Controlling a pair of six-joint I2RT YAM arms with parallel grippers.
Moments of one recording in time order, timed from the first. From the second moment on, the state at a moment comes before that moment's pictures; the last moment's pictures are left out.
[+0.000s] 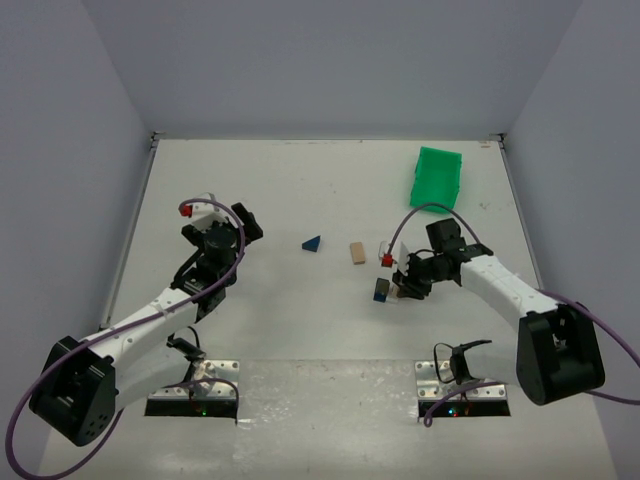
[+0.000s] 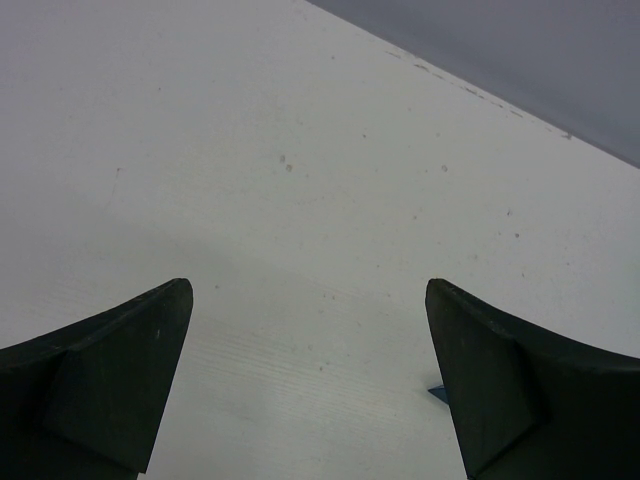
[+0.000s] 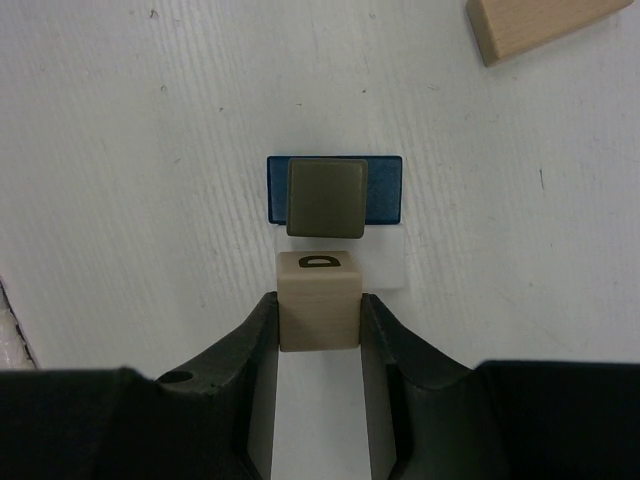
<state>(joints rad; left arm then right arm) -0.47 0.99 0.44 0.26 -0.67 -0.52 0.23 1.25 0.59 -0.54 -0.60 -0.97</state>
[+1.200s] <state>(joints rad) -0.47 1.04 0.44 0.27 -0.66 -0.52 0.27 1.31 0.60 -0.49 -0.56 -0.92</state>
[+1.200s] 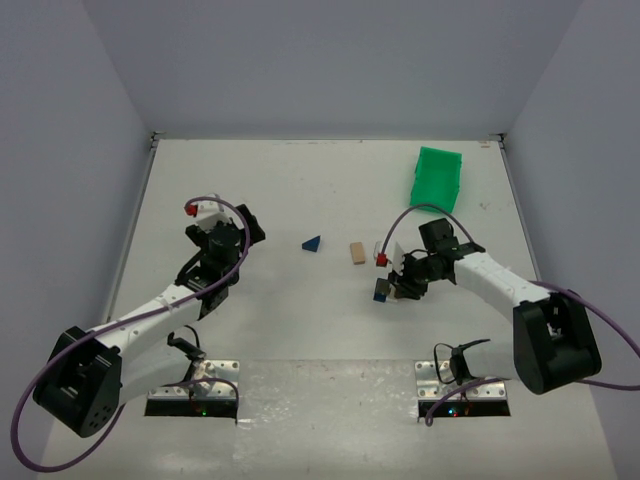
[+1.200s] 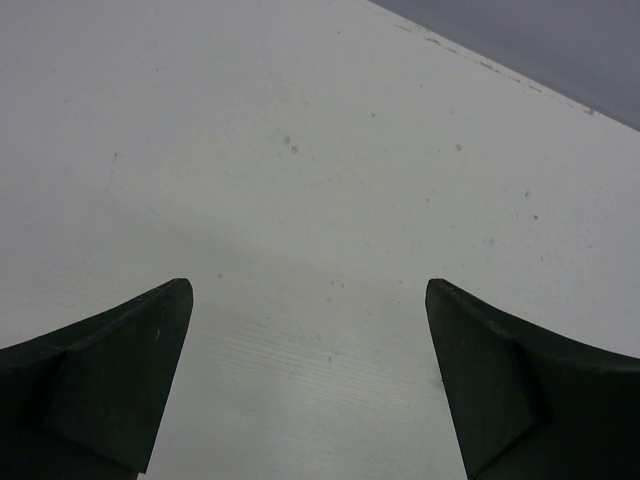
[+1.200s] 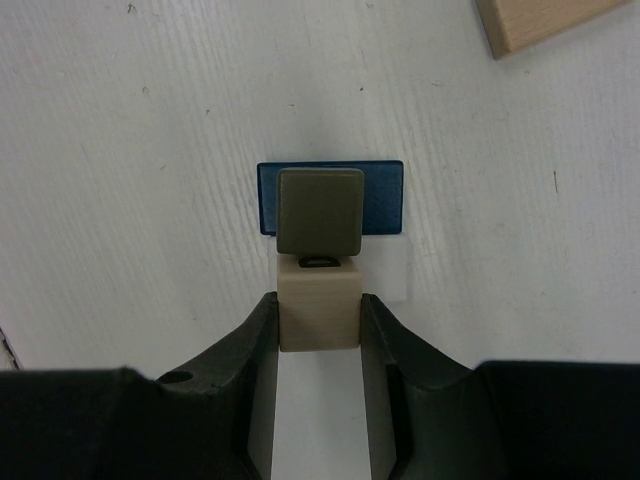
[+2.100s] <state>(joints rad) -0.47 1.06 0.44 0.27 -0.64 -0.52 0.28 1.32 0.61 -0.47 -0.55 -0.92</state>
